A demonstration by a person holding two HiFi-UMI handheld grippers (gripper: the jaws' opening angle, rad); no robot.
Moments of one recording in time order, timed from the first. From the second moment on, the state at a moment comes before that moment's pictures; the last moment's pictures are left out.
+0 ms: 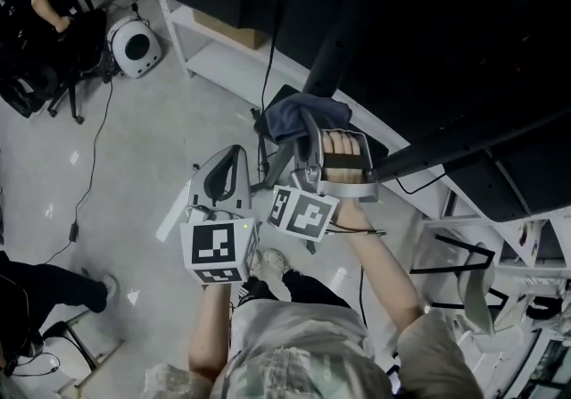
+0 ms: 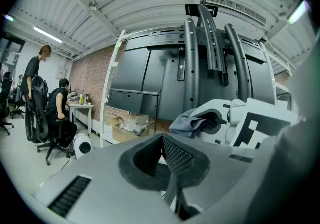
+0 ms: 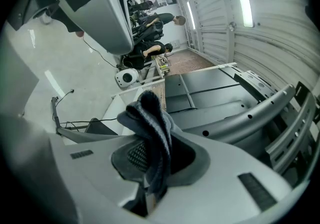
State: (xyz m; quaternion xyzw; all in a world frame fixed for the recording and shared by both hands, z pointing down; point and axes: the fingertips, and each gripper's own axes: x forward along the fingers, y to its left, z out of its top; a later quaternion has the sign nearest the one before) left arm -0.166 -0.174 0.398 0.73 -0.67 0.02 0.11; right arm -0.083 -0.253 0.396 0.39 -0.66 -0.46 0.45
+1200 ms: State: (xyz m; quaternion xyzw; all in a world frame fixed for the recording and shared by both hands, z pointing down) left arm -0.183 -0.156 0.534 0.68 -0.71 0.07 0.20; right arm -0.081 -0.240 0.620 0.25 -0.71 -0.38 0.53
